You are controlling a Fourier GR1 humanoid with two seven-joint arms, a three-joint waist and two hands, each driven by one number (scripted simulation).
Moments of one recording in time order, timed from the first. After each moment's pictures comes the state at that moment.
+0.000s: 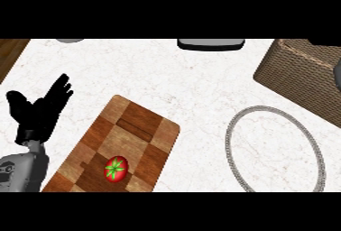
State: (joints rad) left arm -0.22 0.24 0.18 -1.40 0.03 -0.09 0.24; right arm -0.92 -0.48 -0.37 -0.69 0.72 -0.62 0.27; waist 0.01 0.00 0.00
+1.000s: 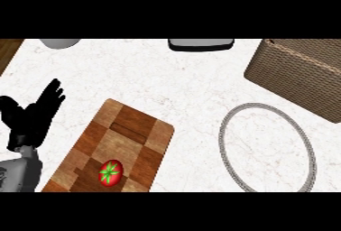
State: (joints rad) left arm -0.19 0.26 0.21 -1.40 0.04 -0.08 0.23; right arm -0.46 -0.64 -0.73 -1.17 0.20 -0.31 0.26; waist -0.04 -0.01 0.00
